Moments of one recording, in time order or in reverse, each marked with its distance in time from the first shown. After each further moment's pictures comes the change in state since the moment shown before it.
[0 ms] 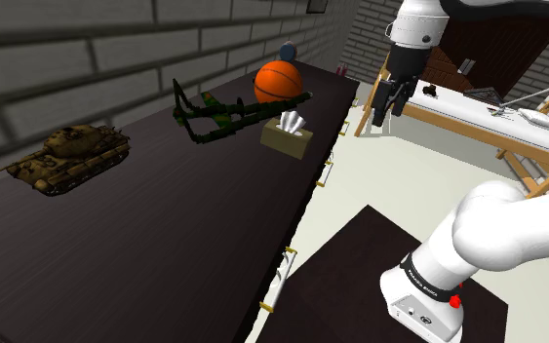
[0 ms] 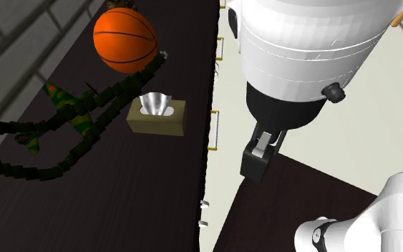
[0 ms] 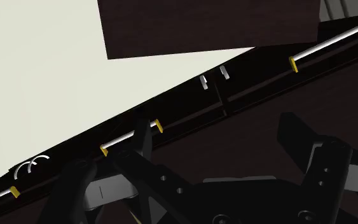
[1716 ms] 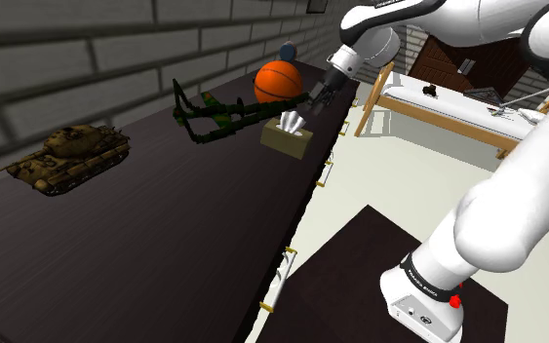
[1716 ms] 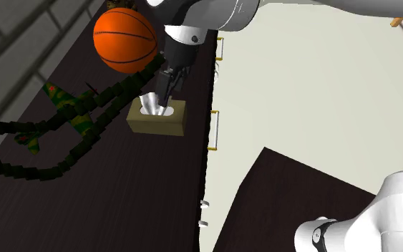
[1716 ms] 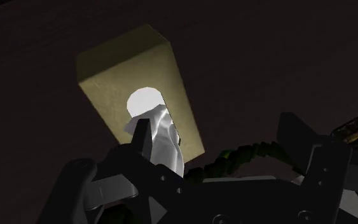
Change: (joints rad) arm 0.050 0.770 -0.442 0.309 0.539 0.555 -0.748
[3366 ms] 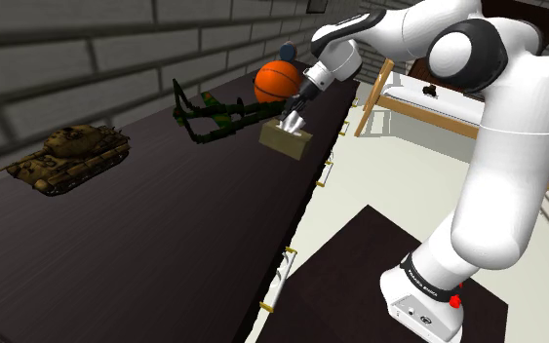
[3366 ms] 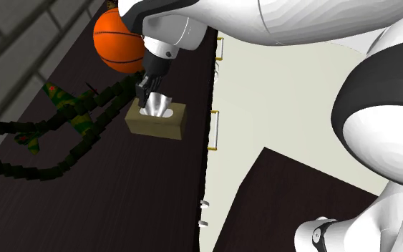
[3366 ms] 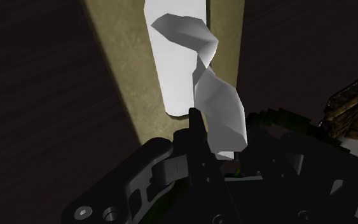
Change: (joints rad) arm -0.078 0.371 0.051 0.282 0.340 -0.021 -0.238
